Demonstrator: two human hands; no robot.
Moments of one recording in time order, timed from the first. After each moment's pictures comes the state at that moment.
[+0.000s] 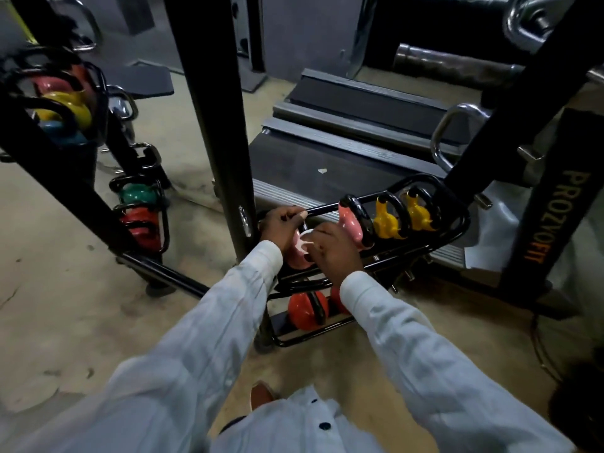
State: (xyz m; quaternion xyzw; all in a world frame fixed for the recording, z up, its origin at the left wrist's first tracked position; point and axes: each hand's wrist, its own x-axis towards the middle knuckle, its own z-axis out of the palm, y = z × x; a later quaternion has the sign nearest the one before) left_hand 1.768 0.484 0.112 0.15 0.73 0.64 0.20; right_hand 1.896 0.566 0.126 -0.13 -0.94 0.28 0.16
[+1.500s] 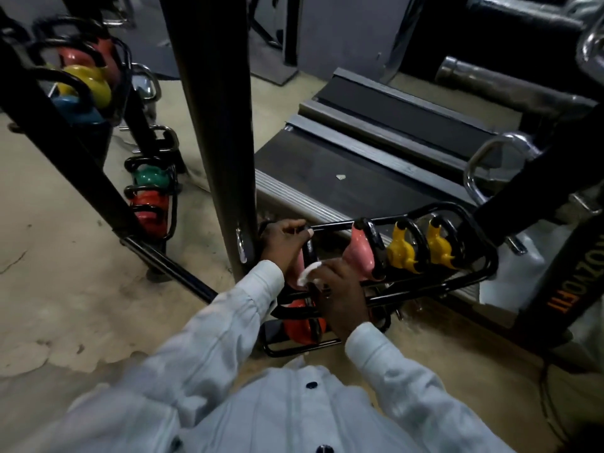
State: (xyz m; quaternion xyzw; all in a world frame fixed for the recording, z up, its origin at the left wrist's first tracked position) left_hand 1.766 0.499 0.119 0.00 0.71 0.67 0.20; right_hand 1.902 0.574 0.097 -0.05 -0.90 0.36 0.22
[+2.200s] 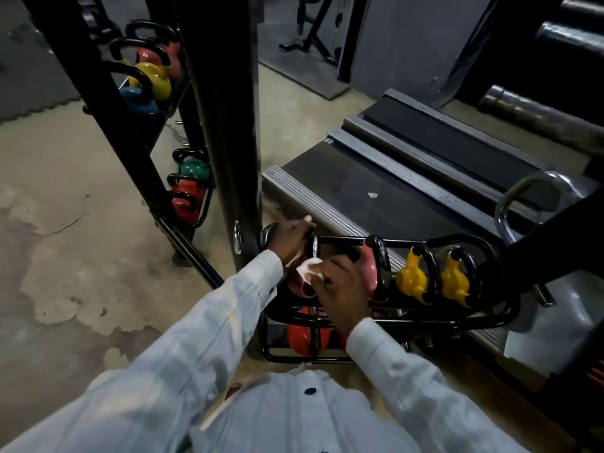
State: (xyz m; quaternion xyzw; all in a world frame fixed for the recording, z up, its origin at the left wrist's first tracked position) left_hand 1.761 0.502 0.134 -0.01 0.74 0.65 0.19; right_hand 1.885 0.603 0.113 -0.05 -0.90 0.40 0.15
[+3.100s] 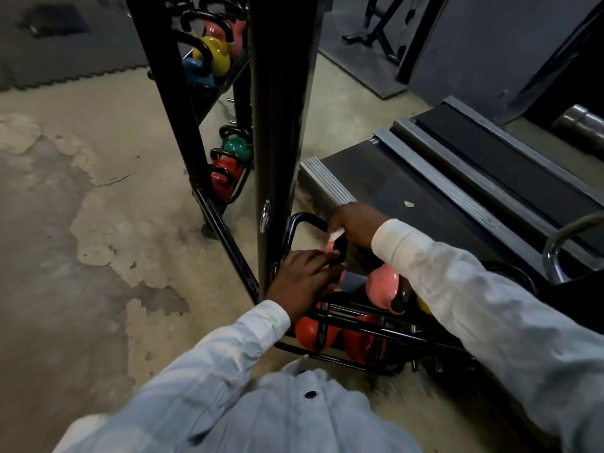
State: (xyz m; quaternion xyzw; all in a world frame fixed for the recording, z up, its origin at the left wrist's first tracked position) left_hand 1.836 0.468 0.071 0.36 0.88 0.25 -0.19; right_hand 1.736 0.636 0.173 0.23 -0.96 0.01 -0.19
